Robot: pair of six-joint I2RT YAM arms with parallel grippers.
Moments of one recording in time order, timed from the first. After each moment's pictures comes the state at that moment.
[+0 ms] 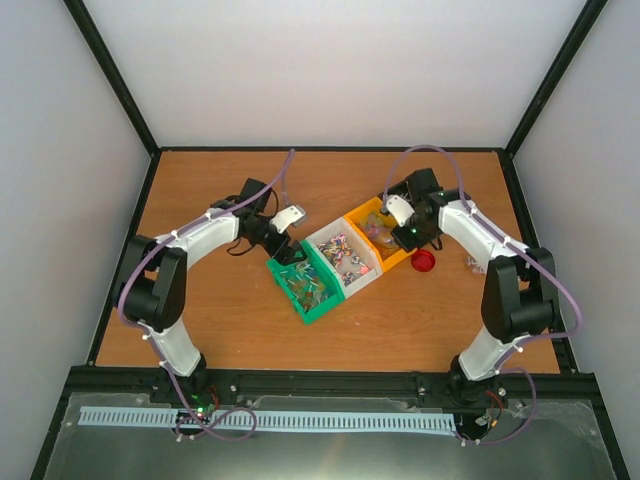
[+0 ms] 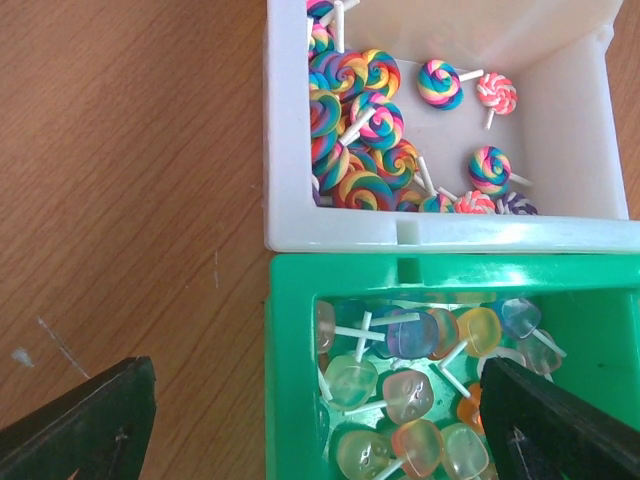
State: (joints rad) left arm -0.37 1.73 1.16 -0.58 0.53 0.39; right arm 0.27 1.69 1.29 -0.87 -0.16 -0.49
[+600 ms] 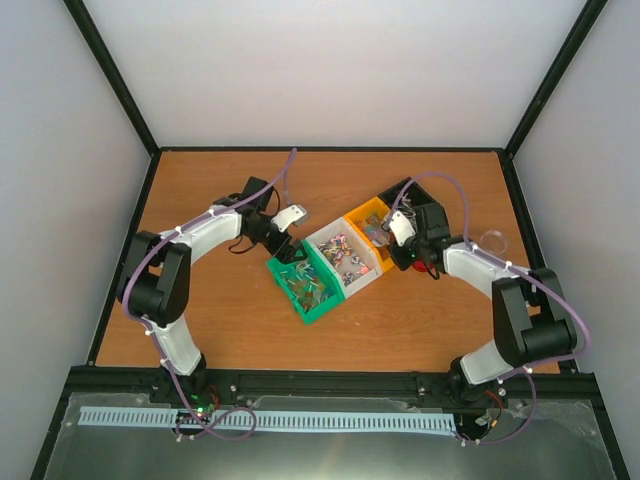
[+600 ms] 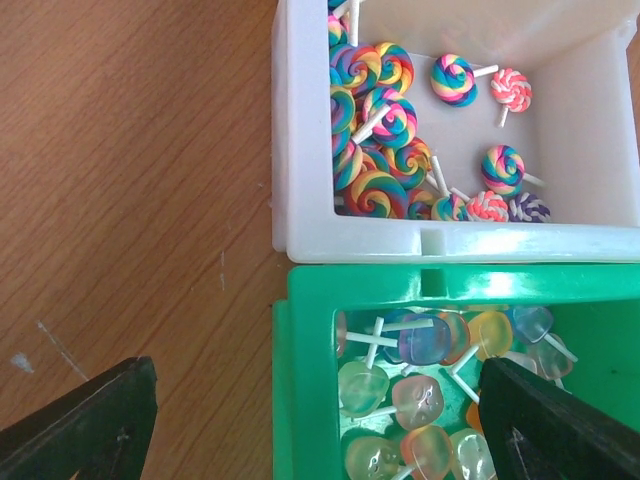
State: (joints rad) left arm -0.37 1.77 1.20 -0.60 0.53 0.39; right arm 0.27 1.53 0.83 -0.24 -0.26 -0.43
